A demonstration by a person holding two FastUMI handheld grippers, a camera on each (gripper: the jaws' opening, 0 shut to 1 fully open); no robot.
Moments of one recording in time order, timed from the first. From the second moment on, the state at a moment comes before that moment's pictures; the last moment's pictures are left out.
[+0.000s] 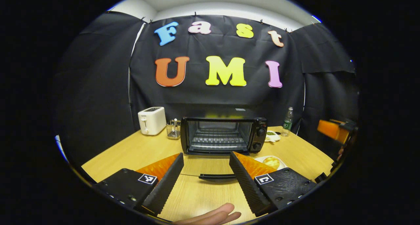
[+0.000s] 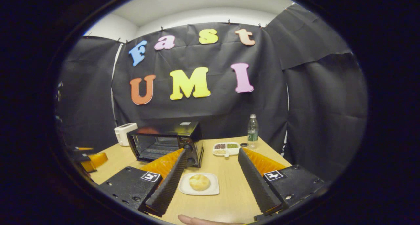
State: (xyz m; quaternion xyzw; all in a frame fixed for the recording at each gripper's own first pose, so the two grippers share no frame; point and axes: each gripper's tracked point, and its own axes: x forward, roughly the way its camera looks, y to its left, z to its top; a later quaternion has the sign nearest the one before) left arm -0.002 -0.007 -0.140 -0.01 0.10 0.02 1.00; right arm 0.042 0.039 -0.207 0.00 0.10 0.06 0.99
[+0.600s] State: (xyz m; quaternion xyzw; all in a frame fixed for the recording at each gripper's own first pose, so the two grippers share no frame) left arm -0.032 0.040 -0.027 -0.03 0.00 0.05 1.00; right arm 0.116 0.094 -0.380 -0.05 0.26 0.09 0.96
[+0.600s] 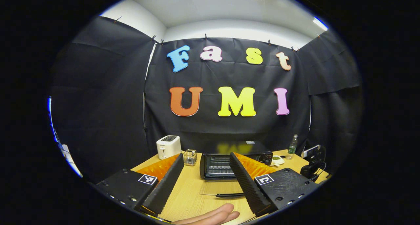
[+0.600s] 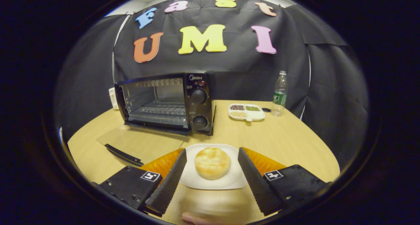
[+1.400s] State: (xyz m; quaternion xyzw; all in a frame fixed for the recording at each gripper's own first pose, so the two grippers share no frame) left arm -0.007 0.063 -0.046 -0.04 0.03 0.04 1.00; right arm 0.123 0.100 -0.423 -0.02 0.34 0.08 0.94
